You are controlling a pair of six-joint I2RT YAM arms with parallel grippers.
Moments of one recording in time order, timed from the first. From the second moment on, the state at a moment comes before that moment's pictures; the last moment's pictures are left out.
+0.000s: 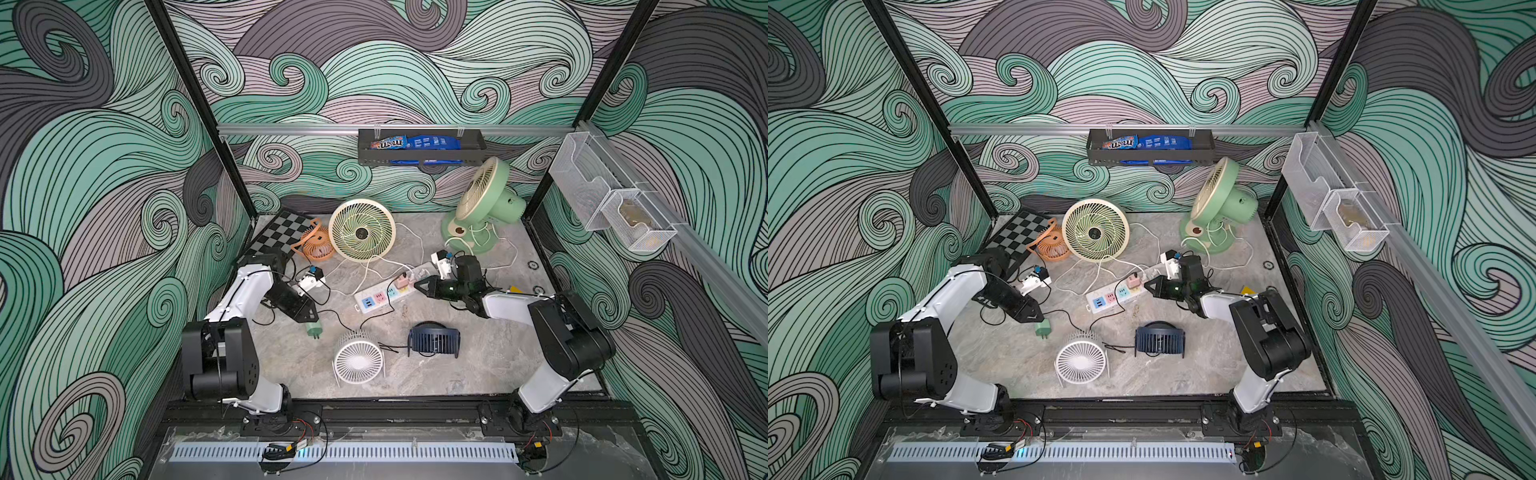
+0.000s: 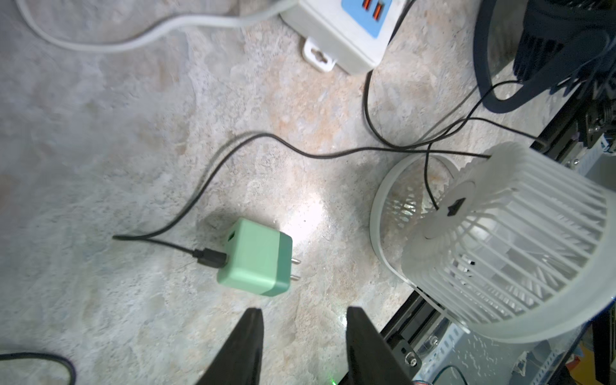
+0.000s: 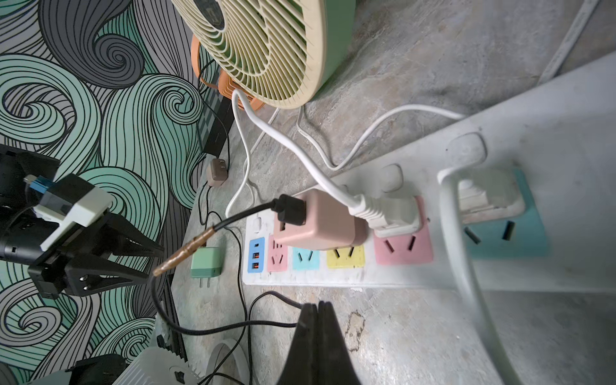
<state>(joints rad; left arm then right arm) 0.08 1.50 1.14 -1.22 0.44 0.73 0.35 1.71 0.77 0.38 -0.59 0.60</state>
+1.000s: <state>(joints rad) -0.46 1.88 1.55 -0.91 0.37 0.41 0.35 1.84 0.81 0.40 -0.59 0.59</state>
